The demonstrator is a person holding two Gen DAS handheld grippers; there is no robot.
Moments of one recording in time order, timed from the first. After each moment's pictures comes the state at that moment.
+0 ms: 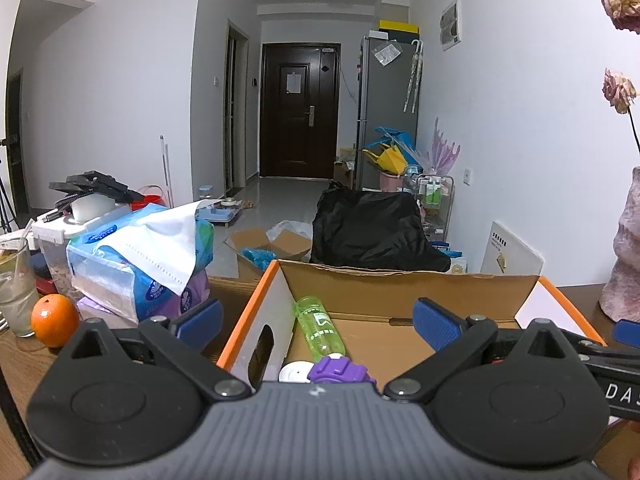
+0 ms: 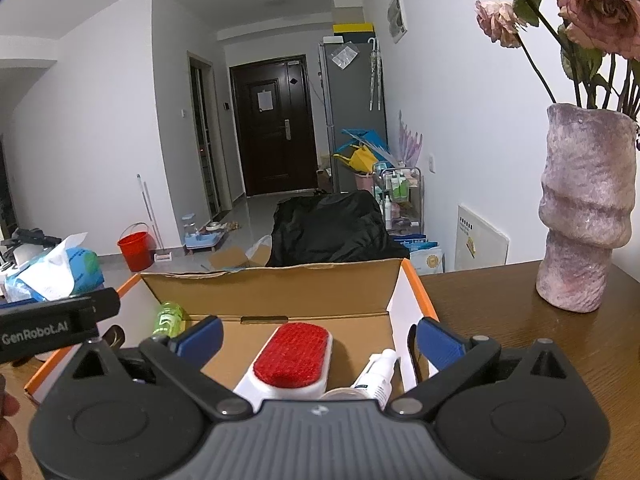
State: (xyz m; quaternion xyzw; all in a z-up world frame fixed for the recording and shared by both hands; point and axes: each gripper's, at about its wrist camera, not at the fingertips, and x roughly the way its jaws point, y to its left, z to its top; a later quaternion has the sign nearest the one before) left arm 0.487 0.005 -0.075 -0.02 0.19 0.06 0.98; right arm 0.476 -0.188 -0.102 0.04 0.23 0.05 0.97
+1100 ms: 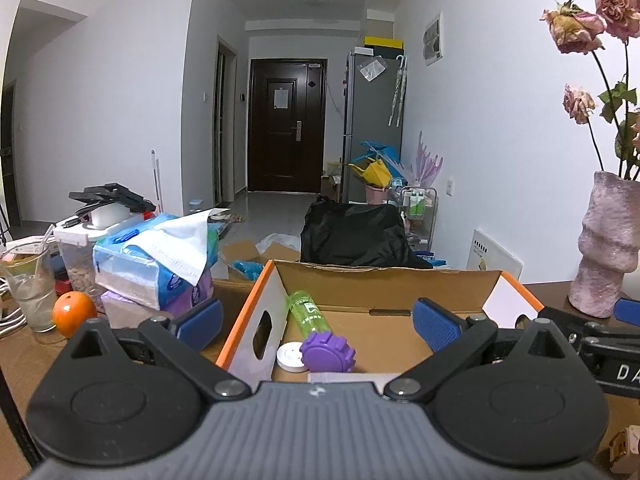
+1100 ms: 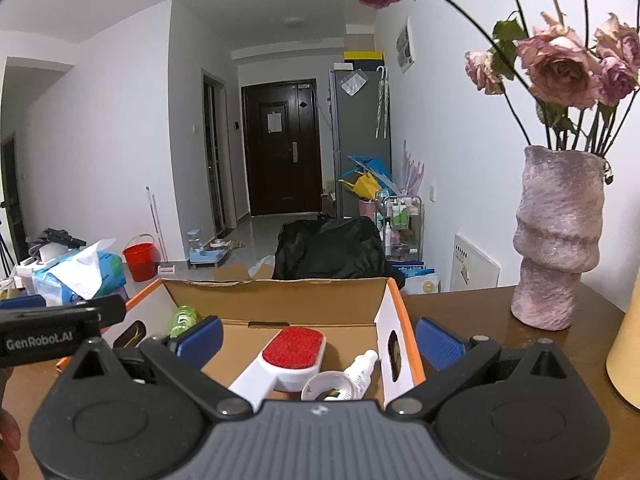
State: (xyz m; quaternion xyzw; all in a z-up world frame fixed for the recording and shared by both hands) left arm 0.421 0.000 -0.062 -0.02 0.17 0.04 0.98; right arm 0.411 -0.198 -0.080 0.02 0.19 0.05 0.98
